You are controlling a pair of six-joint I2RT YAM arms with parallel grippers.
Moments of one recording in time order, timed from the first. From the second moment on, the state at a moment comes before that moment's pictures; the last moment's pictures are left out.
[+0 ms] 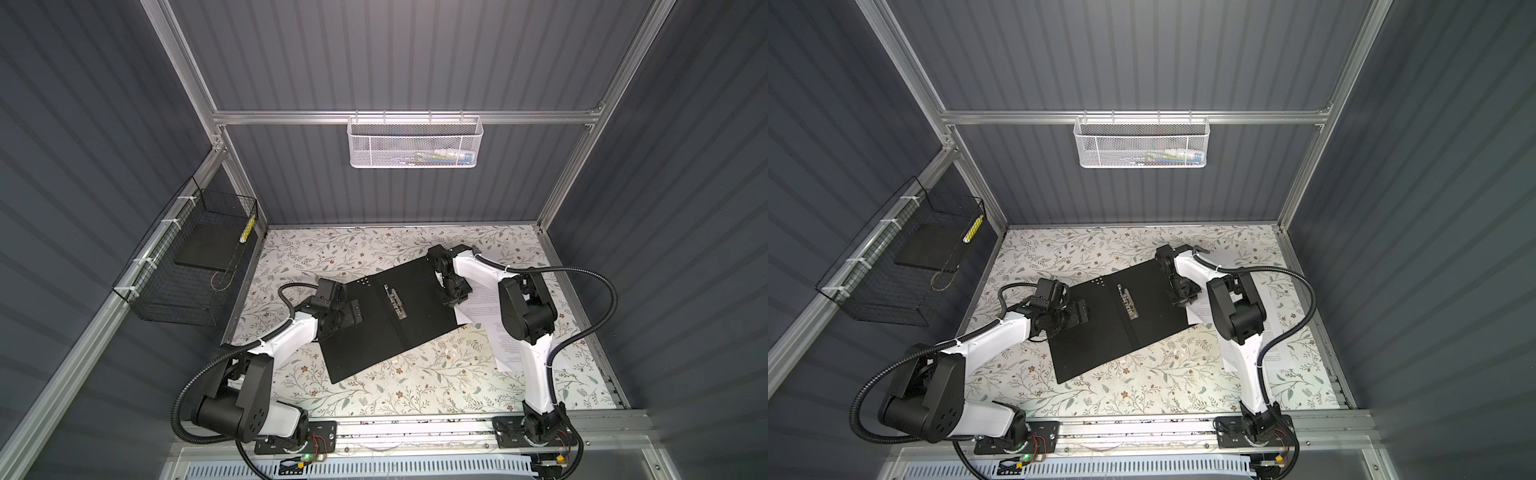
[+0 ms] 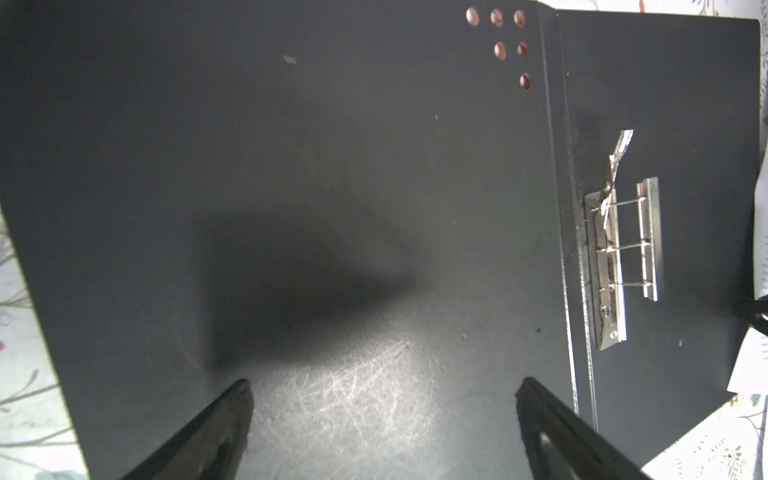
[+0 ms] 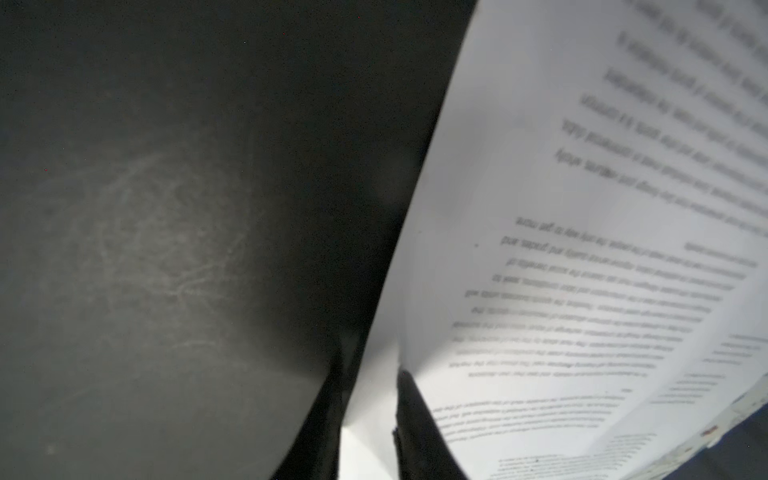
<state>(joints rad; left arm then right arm) -0.34 1.42 0.74 -0.35 0.08 -0.58 0.48 2.19 1.68 -1.11 0.22 0.12</state>
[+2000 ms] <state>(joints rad) -0.33 1.45 0.72 -0.33 0.07 -0.58 -0.06 2.18 1.78 -0.79 -0.13 0.15</state>
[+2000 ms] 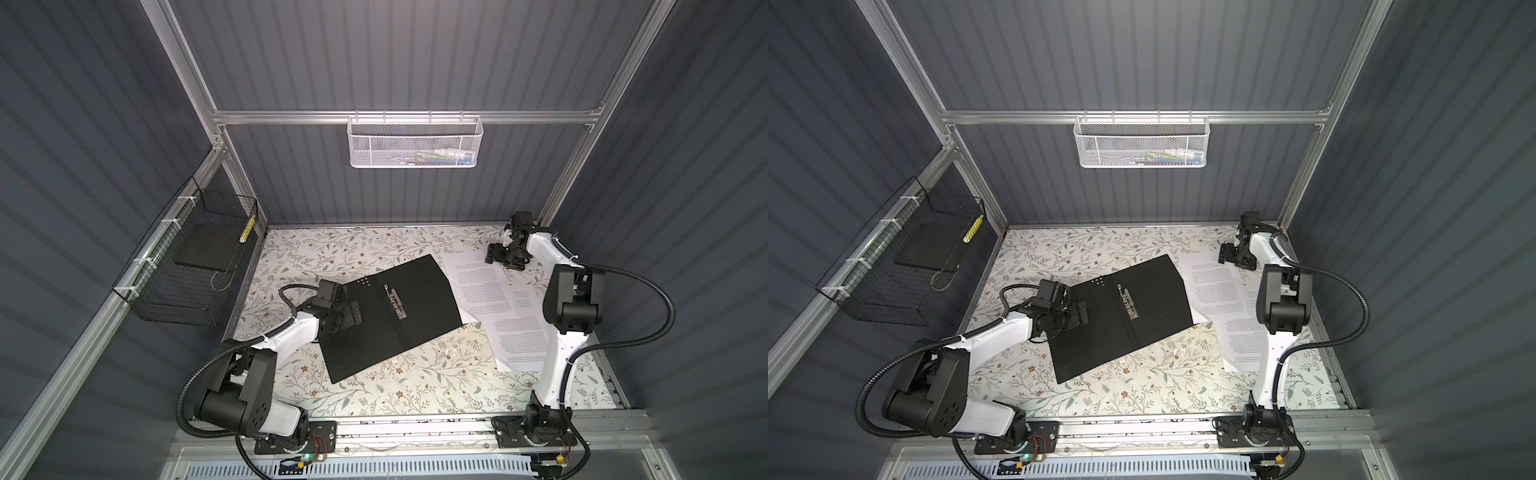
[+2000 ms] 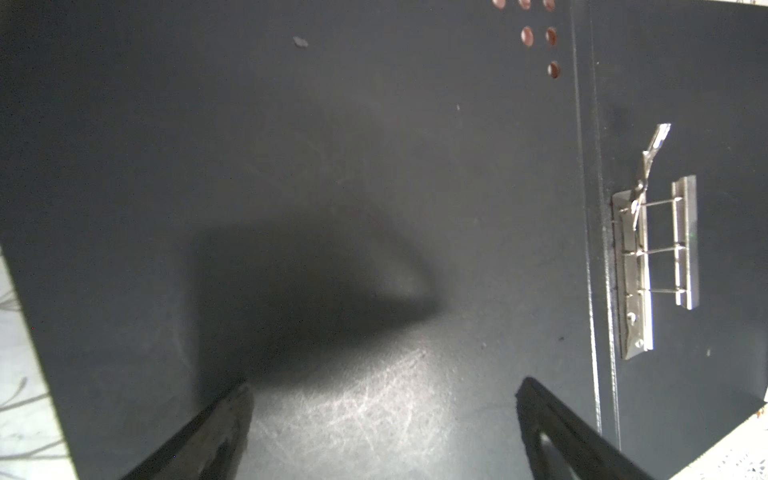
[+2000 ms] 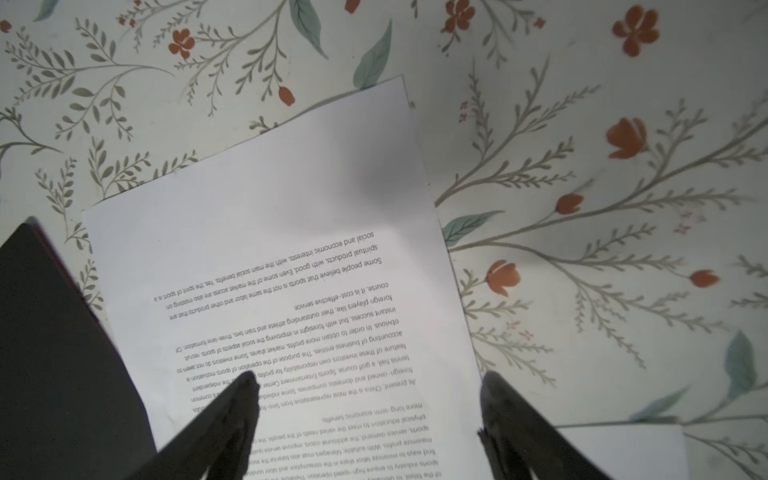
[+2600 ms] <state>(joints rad) -0.33 1.45 0.70 -0.28 0.07 -0.60 -0.11 2.24 1.78 -0.80 -0.24 0.16</state>
